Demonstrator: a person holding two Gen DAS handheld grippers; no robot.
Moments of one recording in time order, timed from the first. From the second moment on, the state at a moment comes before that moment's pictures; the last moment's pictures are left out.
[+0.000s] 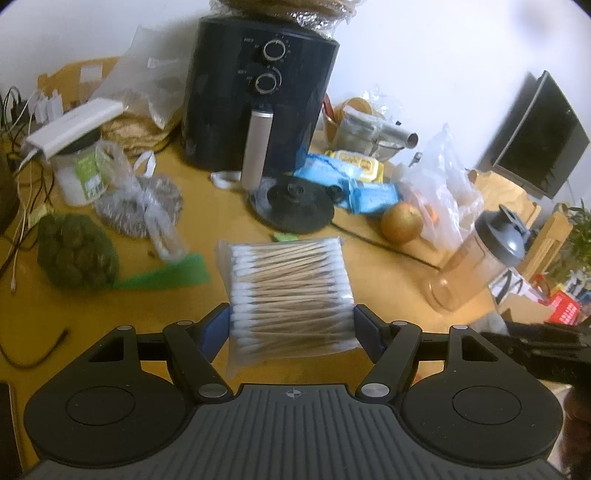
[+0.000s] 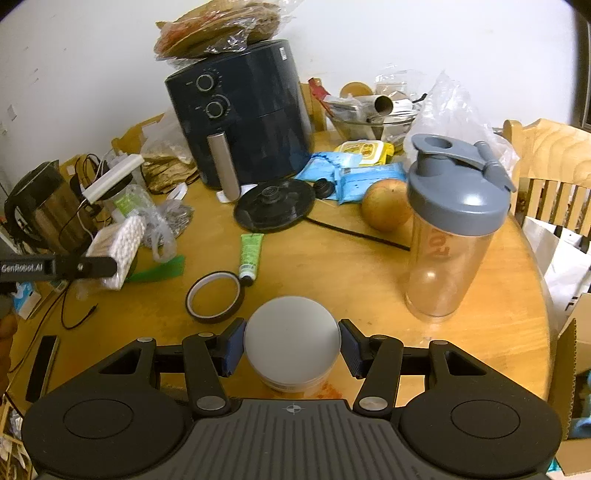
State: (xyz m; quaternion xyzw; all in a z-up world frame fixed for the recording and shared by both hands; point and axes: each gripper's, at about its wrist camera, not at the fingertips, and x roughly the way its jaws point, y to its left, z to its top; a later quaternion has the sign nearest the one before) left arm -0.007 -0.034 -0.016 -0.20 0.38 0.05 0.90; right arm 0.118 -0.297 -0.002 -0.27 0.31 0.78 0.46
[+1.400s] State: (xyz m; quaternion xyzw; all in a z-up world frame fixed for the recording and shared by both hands) left arm -0.082 -0.082 -0.049 -0.24 0.46 0.02 0.86; right arm 0.096 -0.349 -0.001 -0.29 0.31 0.80 0.42
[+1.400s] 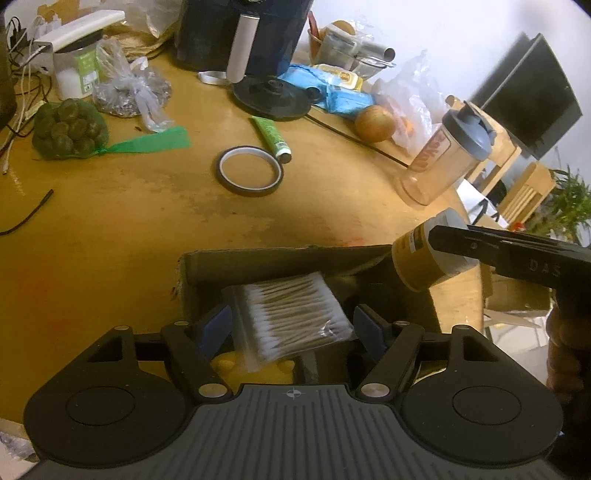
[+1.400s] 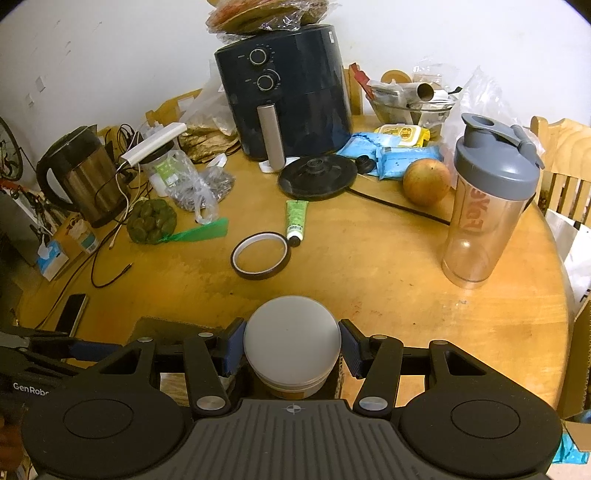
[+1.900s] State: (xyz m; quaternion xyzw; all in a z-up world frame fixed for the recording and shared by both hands) left arm -0.099 -0.076 -0.048 -0.25 0.45 0.05 0.85; right arm 0.073 -0.354 -0.004 -0.31 0.29 0.82 0.39
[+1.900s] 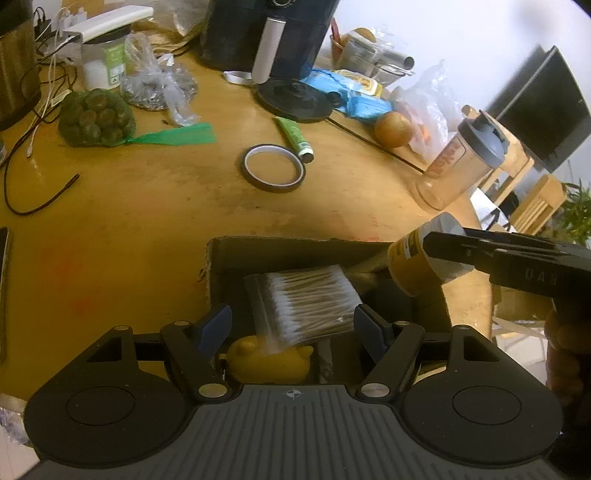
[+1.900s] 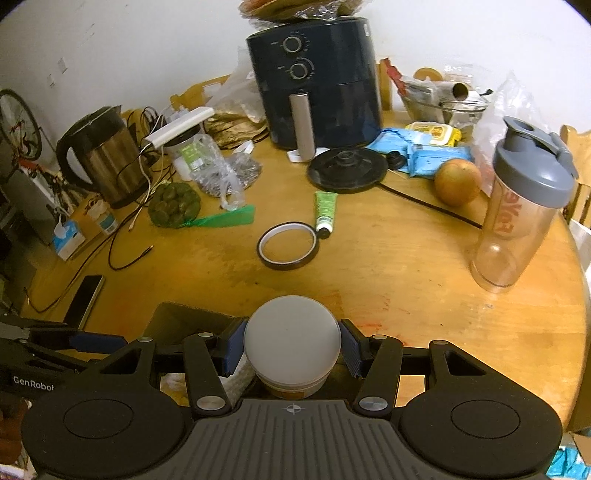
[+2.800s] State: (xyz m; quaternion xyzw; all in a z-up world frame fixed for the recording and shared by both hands) left arm -0.094 -0.076 -0.046 -0.24 0.45 0.04 0.86; right arm 0.078 -0.355 -0.011 -0.35 0.28 0.79 0.43
